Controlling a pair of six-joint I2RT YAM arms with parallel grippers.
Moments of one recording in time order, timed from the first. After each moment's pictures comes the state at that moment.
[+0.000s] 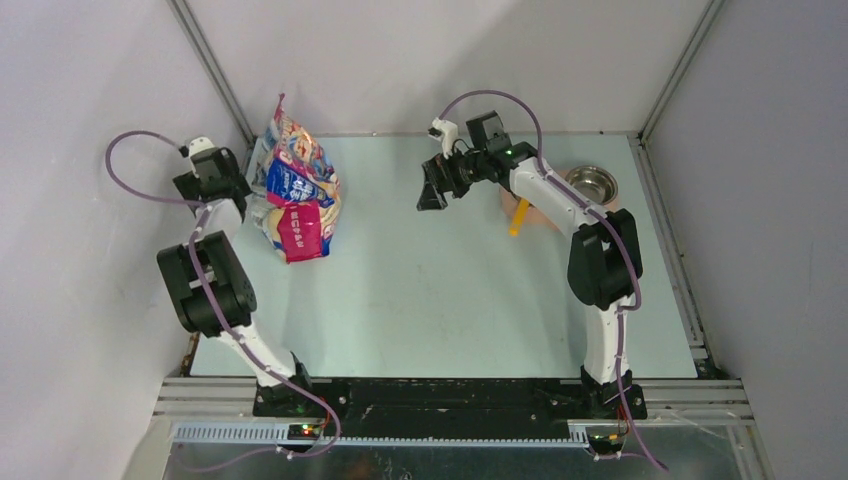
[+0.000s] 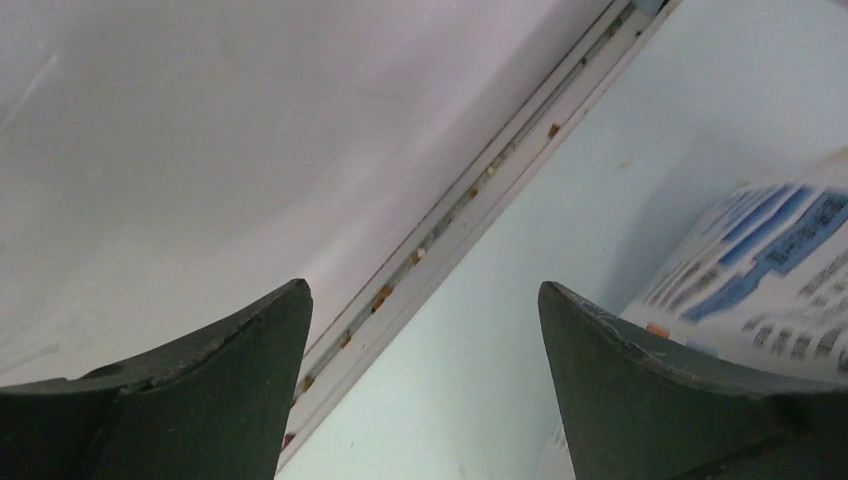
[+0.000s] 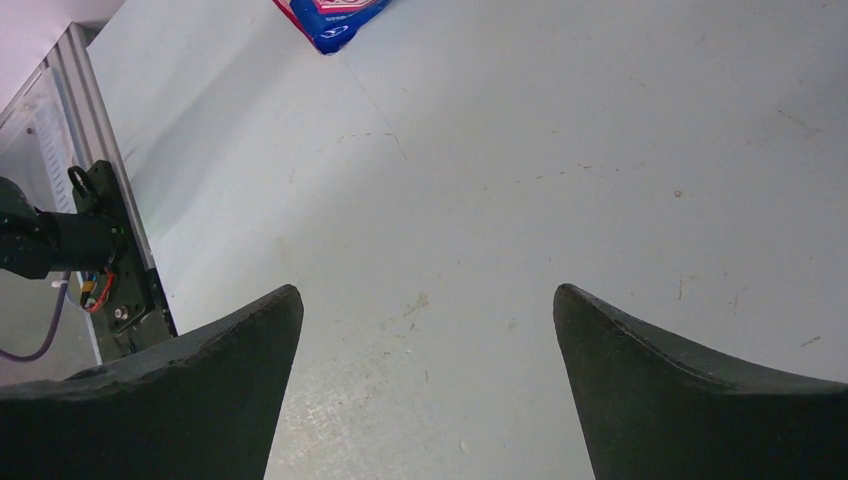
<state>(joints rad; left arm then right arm) 0.37 1.74 1.19 0.06 -0.36 -0.05 0.49 2.04 1.81 -0.52 -0.70 -0.04</state>
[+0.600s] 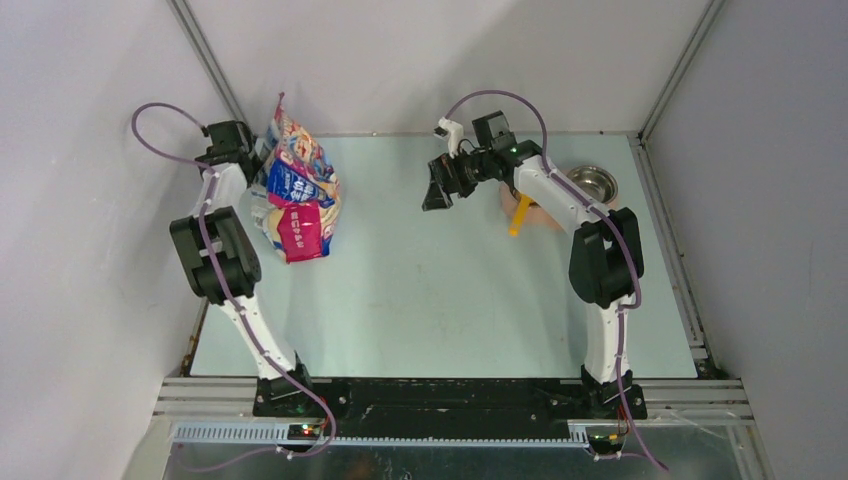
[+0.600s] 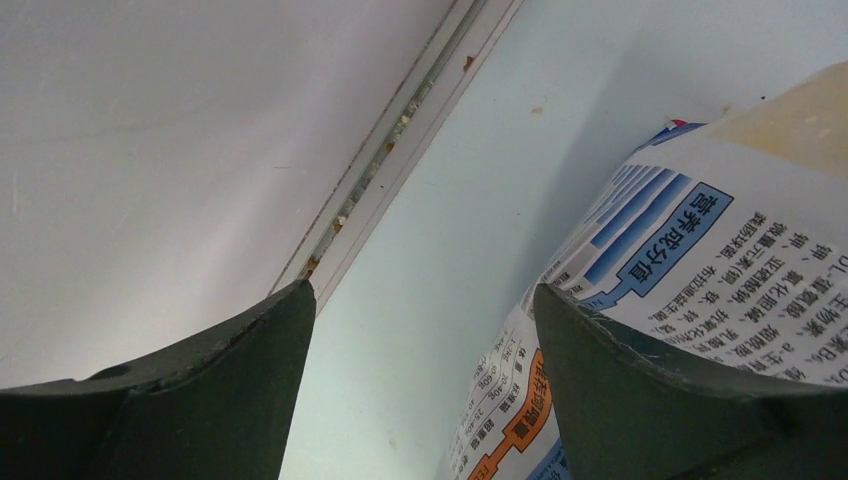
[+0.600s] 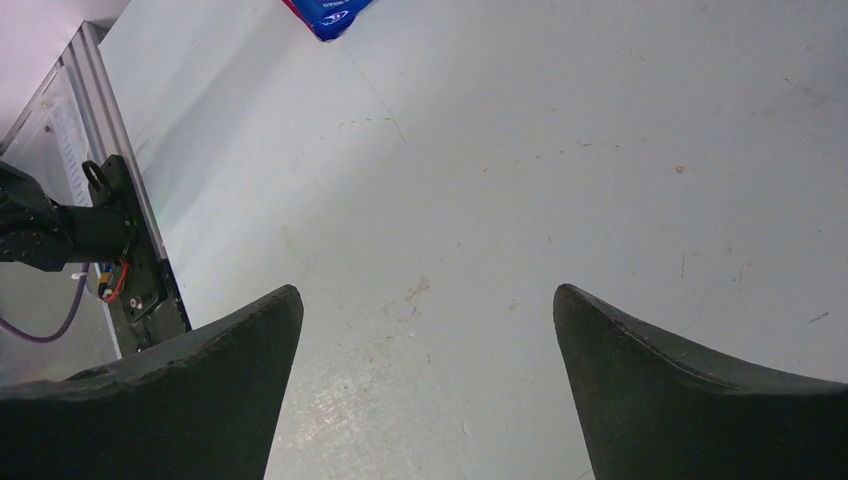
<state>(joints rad) 0.29 1.99 1.62 -0.37 -0.32 -0.10 0.47 2.05 1.81 -0.56 -0.73 -0.04</state>
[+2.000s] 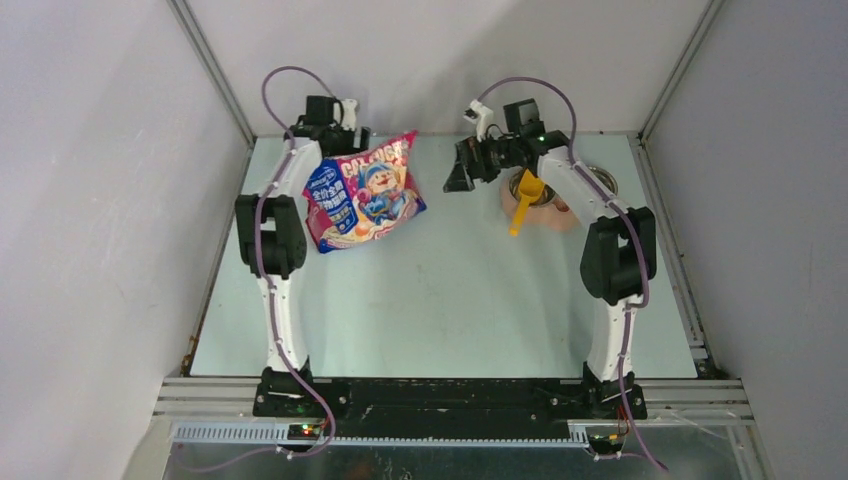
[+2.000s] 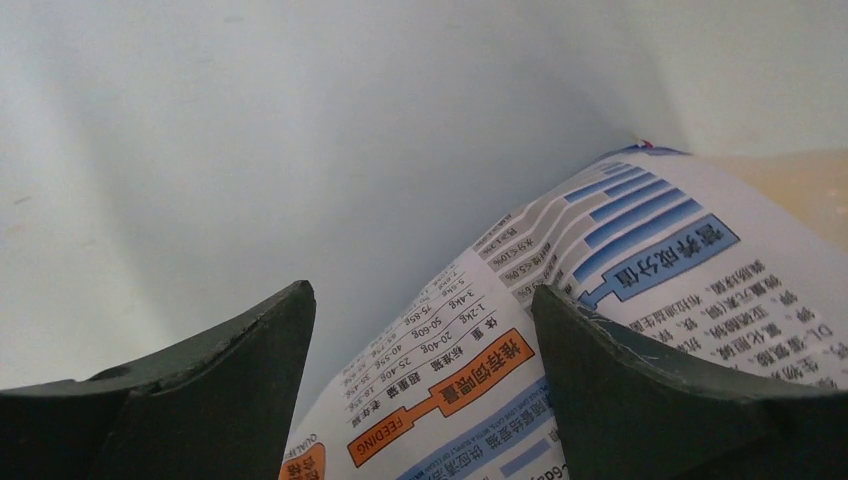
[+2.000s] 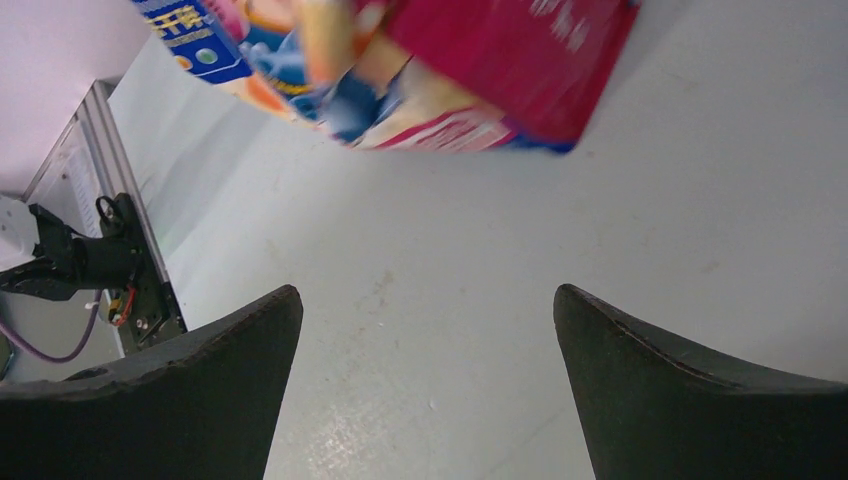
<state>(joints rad) -0.06 2.24 2.01 -0.61 0.16 0.10 0.36 2.04 1.84 -0.57 -0.79 -0.02</state>
